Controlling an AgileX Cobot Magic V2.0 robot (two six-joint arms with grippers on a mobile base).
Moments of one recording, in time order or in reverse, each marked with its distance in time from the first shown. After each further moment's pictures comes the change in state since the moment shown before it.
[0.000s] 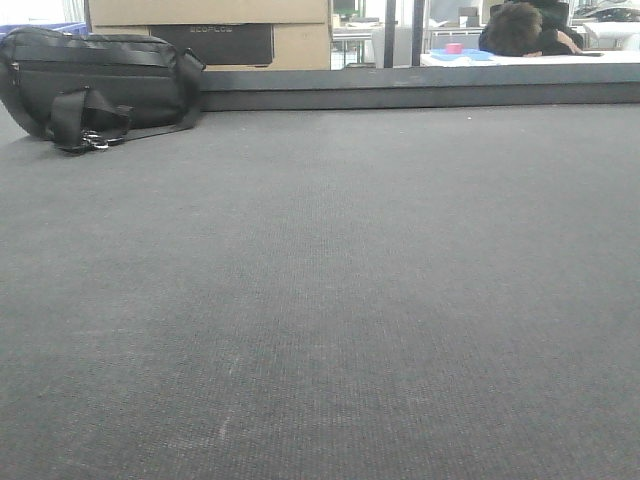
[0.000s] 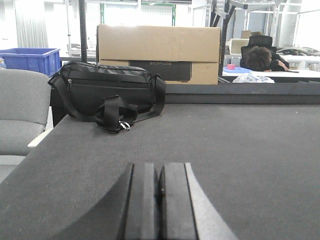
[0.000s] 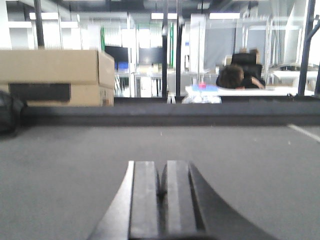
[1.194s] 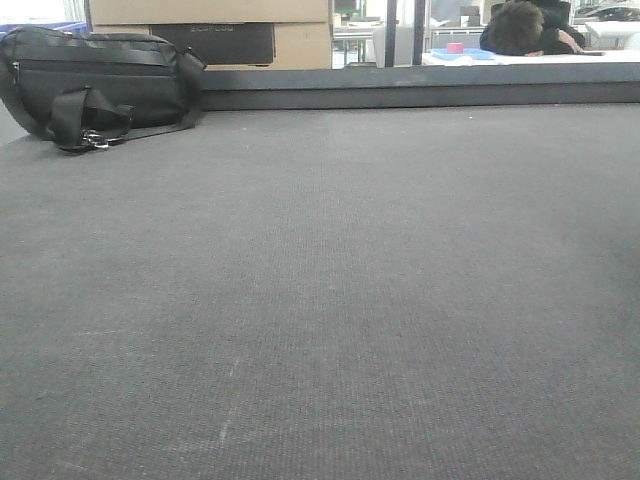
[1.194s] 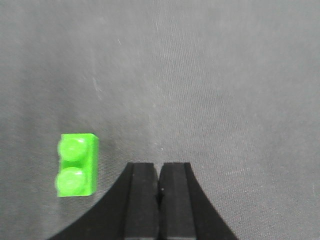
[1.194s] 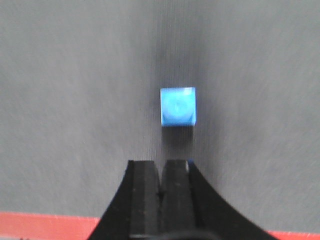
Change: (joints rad) left arm 0.000 1.163 -1.064 -0.048 1.010 0.000; right arm 0.000 1.130 -0.960 0.031 1.298 -0.005
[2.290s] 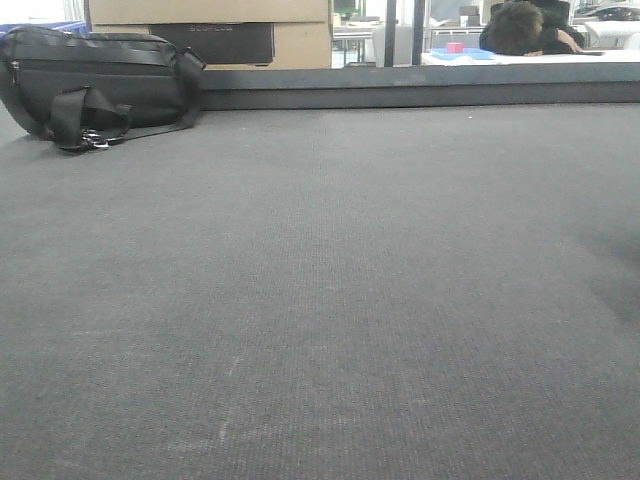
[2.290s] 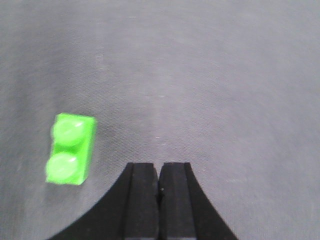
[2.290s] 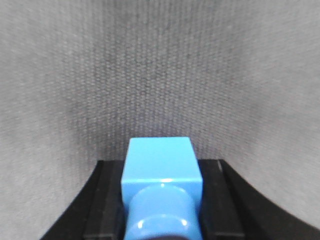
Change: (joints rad) left arm 0.012 0.045 0.000 0.039 0.005 -0.184; right arm 0.000 0.380 0.046 -0.084 -0.213 -0.002
